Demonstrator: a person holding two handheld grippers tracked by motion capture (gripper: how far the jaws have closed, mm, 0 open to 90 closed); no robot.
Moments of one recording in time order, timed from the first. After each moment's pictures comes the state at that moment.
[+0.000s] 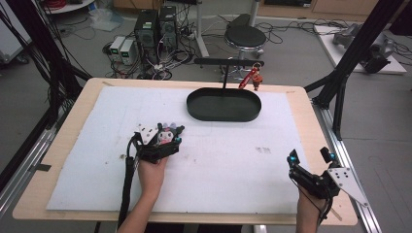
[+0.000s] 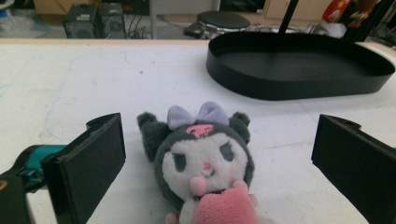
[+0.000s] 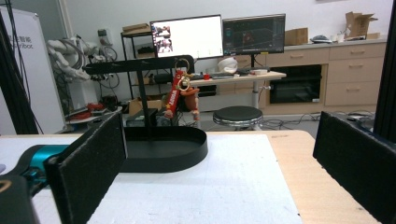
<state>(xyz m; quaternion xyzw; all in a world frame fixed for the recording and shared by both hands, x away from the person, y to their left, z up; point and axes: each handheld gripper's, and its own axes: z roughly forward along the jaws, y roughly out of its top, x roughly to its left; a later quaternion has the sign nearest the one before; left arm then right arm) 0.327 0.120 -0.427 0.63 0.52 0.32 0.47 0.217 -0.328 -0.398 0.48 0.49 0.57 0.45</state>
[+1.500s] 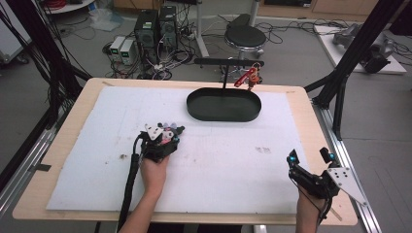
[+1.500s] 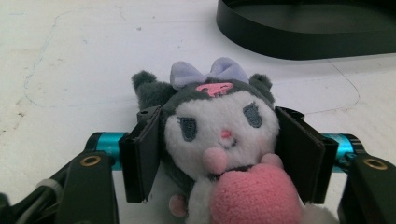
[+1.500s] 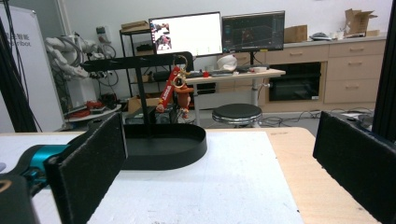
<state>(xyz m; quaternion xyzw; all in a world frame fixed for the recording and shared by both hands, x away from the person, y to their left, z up) 0.344 0.116 -0.446 0.66 0.54 0.30 0.42 0.218 -0.328 -0.399 0.48 0.49 0.57 0.45</state>
